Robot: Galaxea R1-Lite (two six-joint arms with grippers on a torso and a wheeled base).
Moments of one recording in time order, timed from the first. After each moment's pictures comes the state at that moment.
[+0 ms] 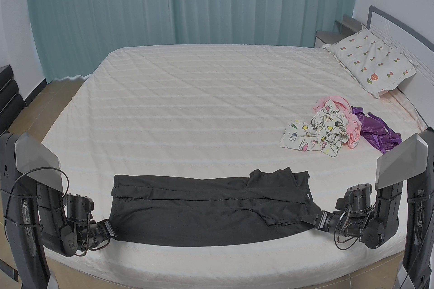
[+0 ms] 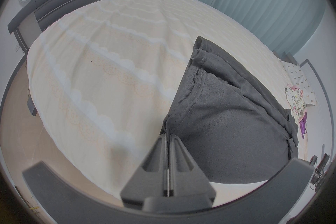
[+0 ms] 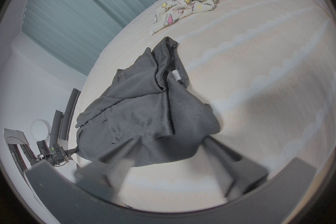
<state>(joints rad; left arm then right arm) 0.02 2.37 -0.19 -1.29 0.03 -0.49 0.20 2.41 -0.28 -1.38 0.20 0.57</state>
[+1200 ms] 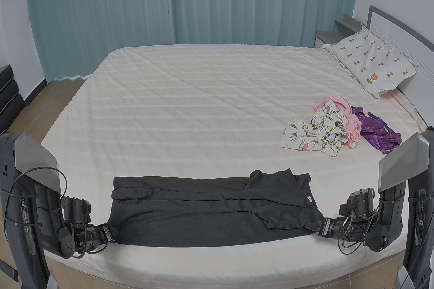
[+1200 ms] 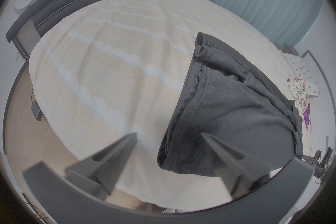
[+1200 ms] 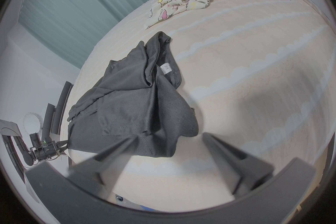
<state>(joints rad) 0.04 2.37 -0.15 -1.28 0.03 -0.42 0.19 2.40 -0.21 -1.37 0.16 0.50</state>
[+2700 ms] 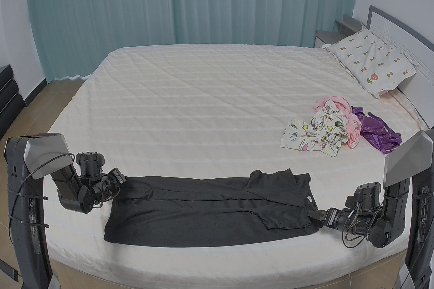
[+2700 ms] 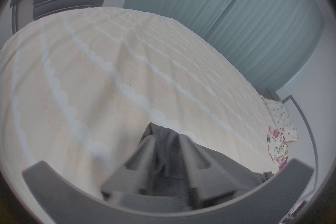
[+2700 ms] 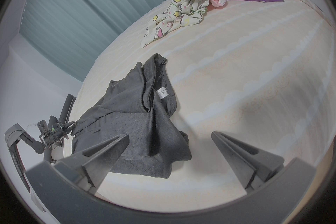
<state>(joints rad) 0.05 2.45 -0.85 -1.01 -0.04 -0.63 0.13 2.39 -0.22 -1.43 0.17 0.54</state>
